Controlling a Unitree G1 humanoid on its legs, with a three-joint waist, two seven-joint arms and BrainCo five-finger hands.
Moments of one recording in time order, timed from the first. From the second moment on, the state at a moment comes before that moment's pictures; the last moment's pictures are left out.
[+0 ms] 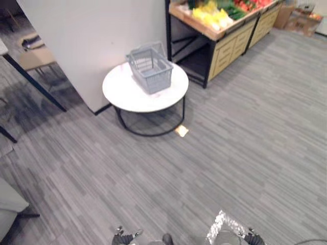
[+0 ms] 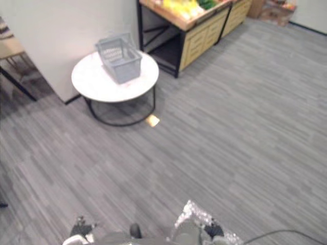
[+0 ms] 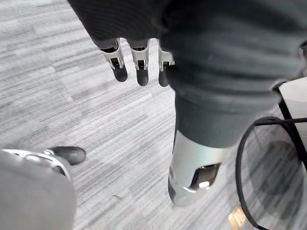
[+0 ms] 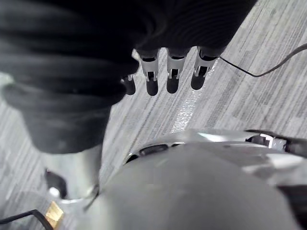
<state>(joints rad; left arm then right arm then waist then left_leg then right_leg) 0.09 0.10 0.14 1.09 -0.23 -0.17 0.17 0.07 -0.10 -0.25 1.14 0.00 -0.11 -0.08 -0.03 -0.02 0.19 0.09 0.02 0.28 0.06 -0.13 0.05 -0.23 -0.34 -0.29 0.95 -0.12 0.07</state>
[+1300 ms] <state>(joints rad) 0.06 0.07 0.16 1.00 -0.30 -0.19 0.18 0.04 -0.06 -0.19 1.09 0.00 -0.11 -0.08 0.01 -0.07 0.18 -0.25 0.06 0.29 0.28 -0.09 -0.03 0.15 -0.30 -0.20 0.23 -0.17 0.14</state>
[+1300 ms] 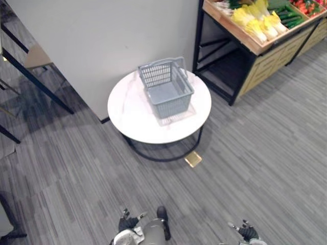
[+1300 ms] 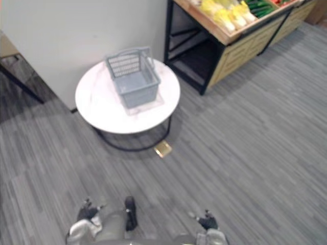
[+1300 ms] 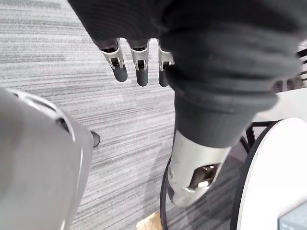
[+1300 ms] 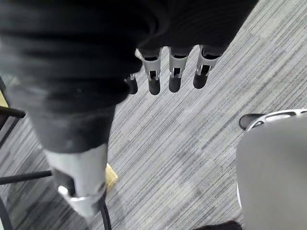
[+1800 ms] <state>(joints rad) 0.09 0.07 0.10 1.00 -0.30 -0.18 0.17 0.02 -0.10 -0.19 1.06 0.00 -0.13 -0.08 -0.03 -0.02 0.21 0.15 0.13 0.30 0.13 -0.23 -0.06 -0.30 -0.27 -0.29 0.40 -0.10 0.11</state>
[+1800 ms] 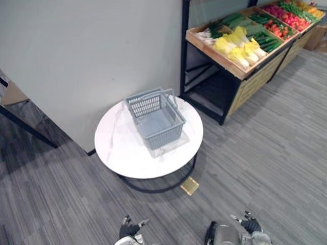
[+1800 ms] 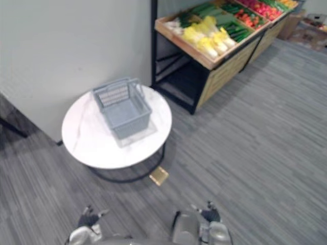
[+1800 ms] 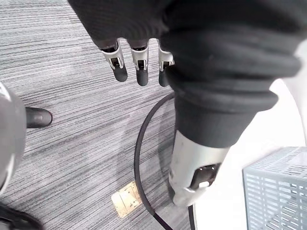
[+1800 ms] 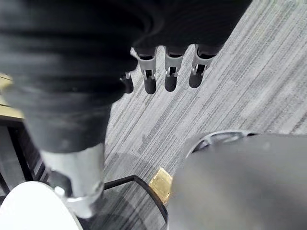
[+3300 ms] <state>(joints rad) 0.09 0.11 0.01 0.93 -0.31 -0.19 0.20 0.04 -0.10 -0.14 1.03 -0.04 -0.11 -0.10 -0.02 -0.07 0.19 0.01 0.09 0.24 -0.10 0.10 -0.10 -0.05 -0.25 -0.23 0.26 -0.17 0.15</state>
